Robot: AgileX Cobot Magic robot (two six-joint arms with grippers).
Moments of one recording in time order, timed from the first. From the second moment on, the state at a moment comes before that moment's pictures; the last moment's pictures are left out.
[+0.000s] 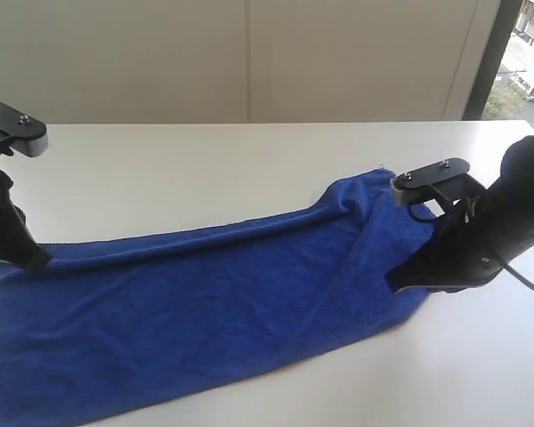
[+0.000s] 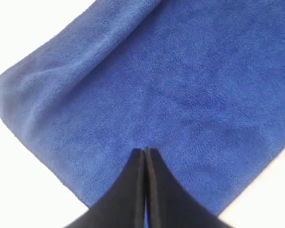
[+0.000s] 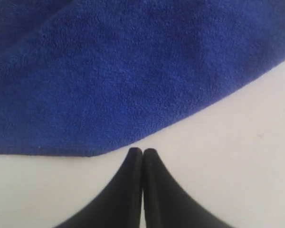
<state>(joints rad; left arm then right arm) -0.28 1.32 -0.93 -0.07 0.85 0.36 0.11 1.62 -0.86 0.03 0.53 -0.17</state>
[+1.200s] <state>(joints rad) 0.10 1.85 -1.33 -0.56 0.91 0.98 0.40 2.08 -1.33 0.33 0.77 -0.54</state>
